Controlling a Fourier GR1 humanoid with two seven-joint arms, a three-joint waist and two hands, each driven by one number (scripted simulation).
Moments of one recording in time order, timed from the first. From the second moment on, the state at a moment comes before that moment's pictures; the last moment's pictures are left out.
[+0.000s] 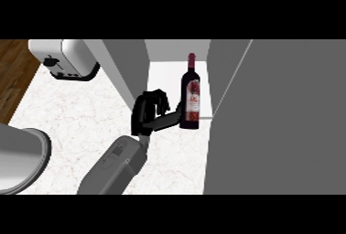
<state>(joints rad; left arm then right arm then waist) -0.53 0.00 -0.39 -0.92 0.51 0.39 -0.48 0.11 -0.03 0.01 -2.31 -0.13 0.22 0.32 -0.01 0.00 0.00</state>
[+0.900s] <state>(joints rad) -0.71 0.00 -0.41 -0.56 0.80 0.23 -0.68 0.11 -0.03 0.00 -2.31 -0.16 0.23 0.33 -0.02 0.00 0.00</state>
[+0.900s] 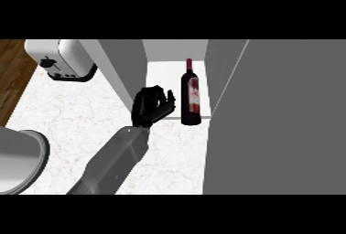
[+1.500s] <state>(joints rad) -0.87 0.00 -0.42 -0.43 0.93 0.20 -0.66 0.10 -0.04 -0.03 -2.27 -0.18 0.25 0.30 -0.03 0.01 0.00</state>
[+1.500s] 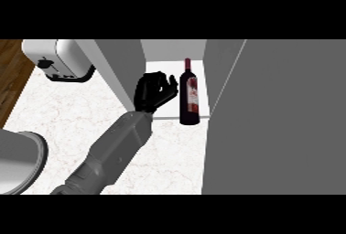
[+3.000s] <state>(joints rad) -0.99 0.00 -0.35 -0.16 0.95 0.14 -0.82 0.05 -0.03 0.01 -2.25 -0.14 0.23 0.29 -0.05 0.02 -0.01</state>
